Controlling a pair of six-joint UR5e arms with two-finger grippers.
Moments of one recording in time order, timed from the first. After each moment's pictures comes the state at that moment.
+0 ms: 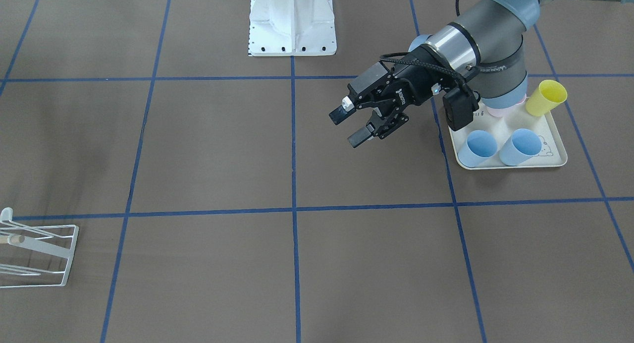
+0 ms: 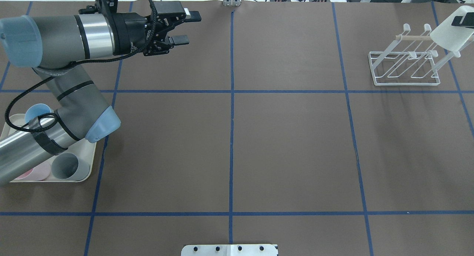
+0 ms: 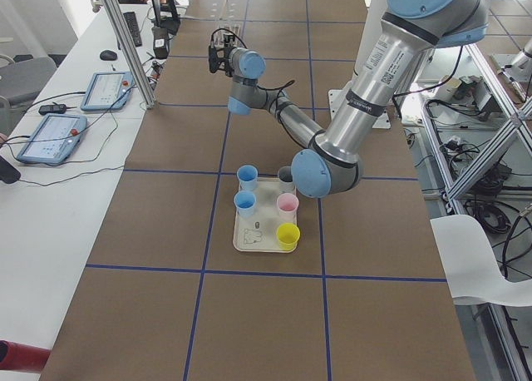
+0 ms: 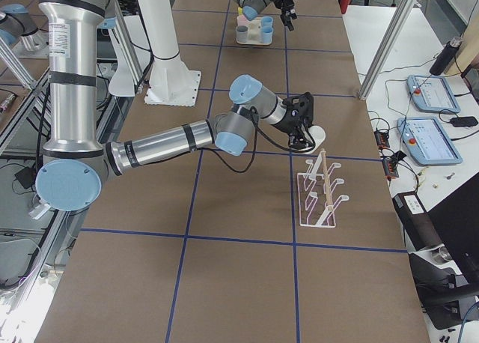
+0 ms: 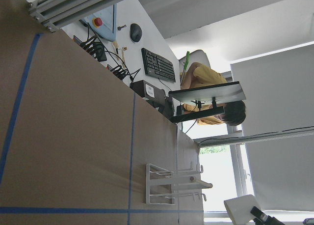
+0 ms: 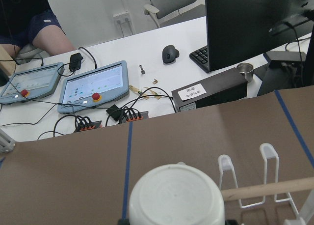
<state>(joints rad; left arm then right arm) -0.81 -2.14 -1.57 -2.90 -1.87 -1.80 1.24 -1.62 1.91 -0.75 1.87 1.01</state>
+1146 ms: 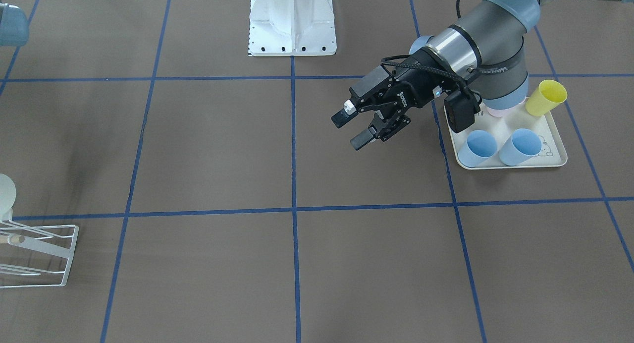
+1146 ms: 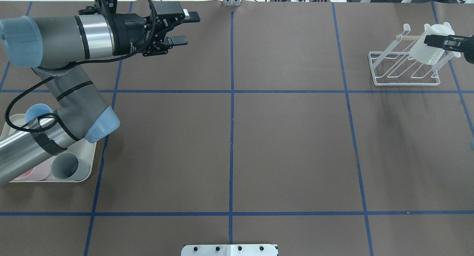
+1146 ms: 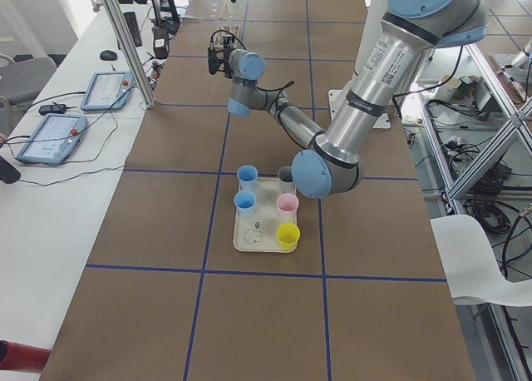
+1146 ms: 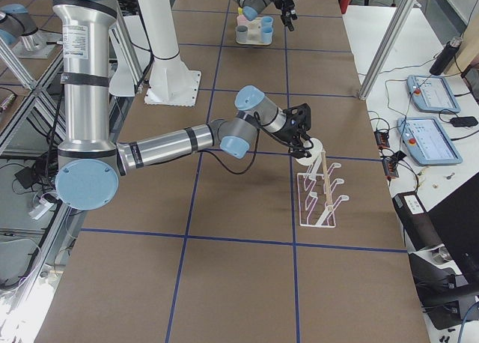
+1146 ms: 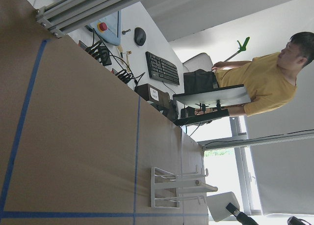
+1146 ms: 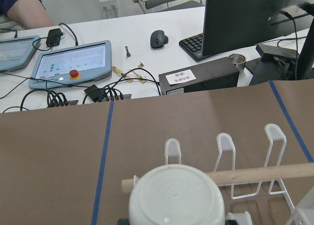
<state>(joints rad) -0.81 -2.14 -1.57 -2.90 -1.87 -1.80 1.09 -1.61 1.85 -0.76 1.71 0.99</state>
